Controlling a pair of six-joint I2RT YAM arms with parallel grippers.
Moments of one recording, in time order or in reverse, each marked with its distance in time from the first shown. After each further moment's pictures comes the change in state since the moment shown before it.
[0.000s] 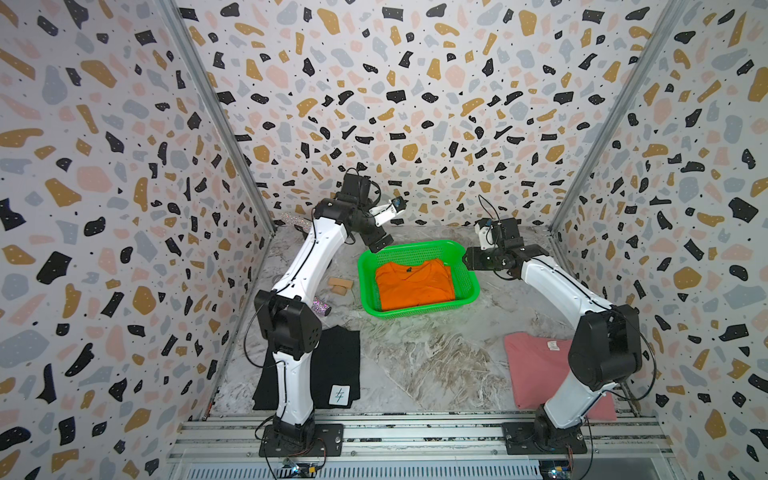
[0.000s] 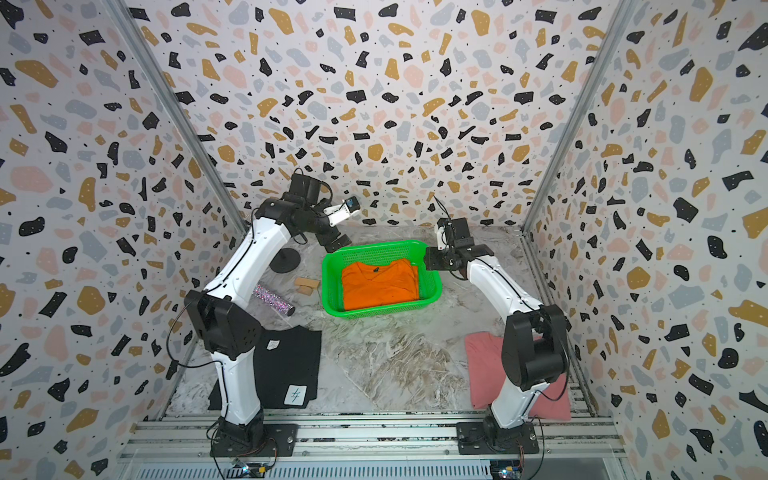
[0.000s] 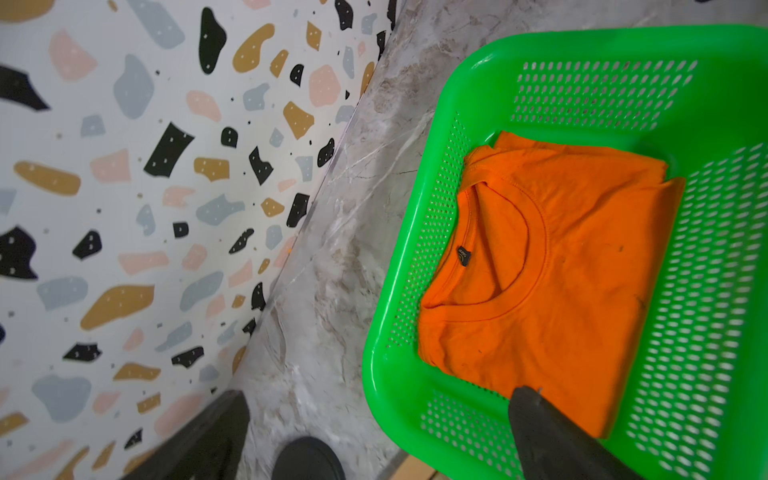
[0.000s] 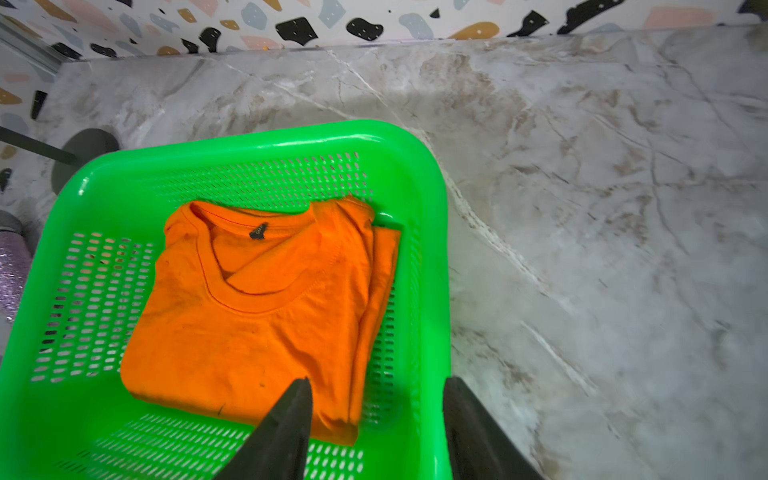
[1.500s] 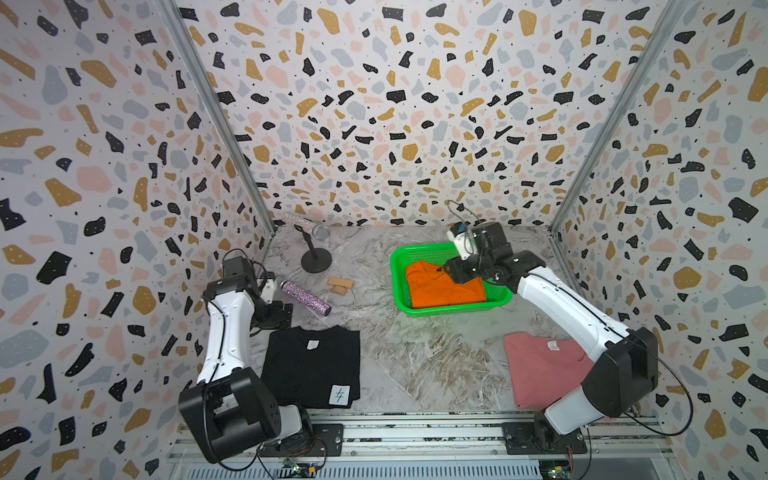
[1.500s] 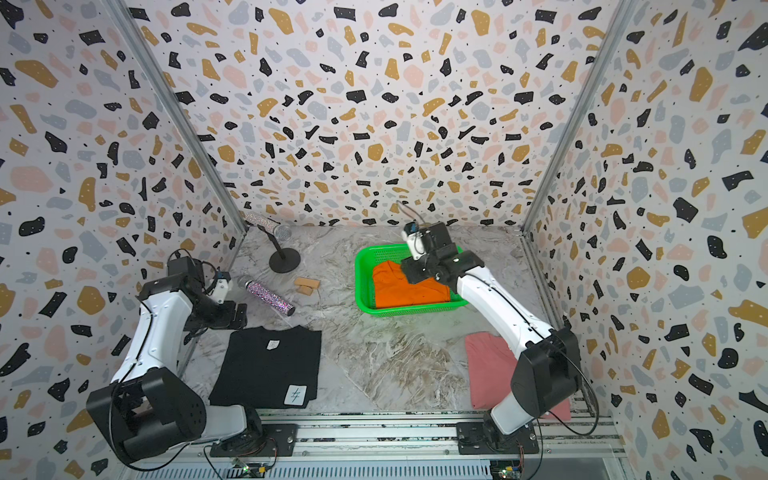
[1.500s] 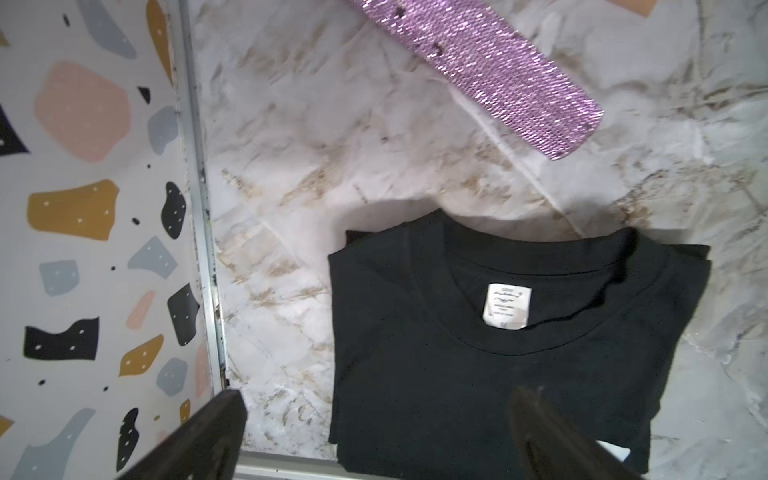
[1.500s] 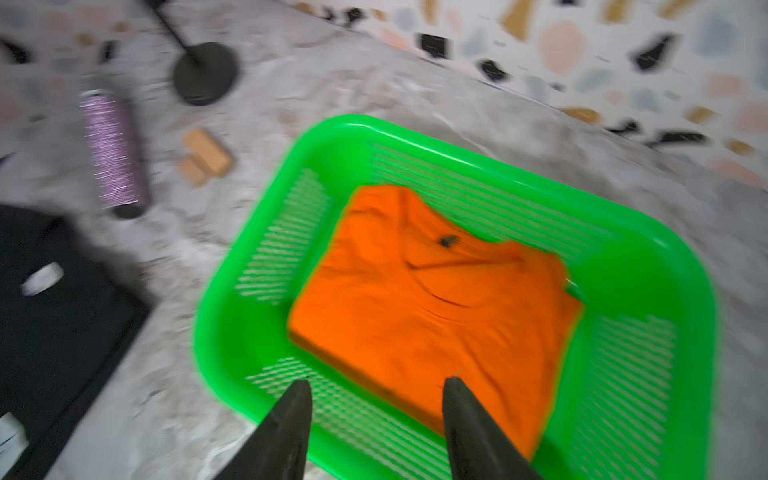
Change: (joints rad) left arm 0.753 -0.608 -0.967 -0.135 -0.157 -0.346; right arm 0.291 -0.137 -0.044 0.040 -0.069 -0.228
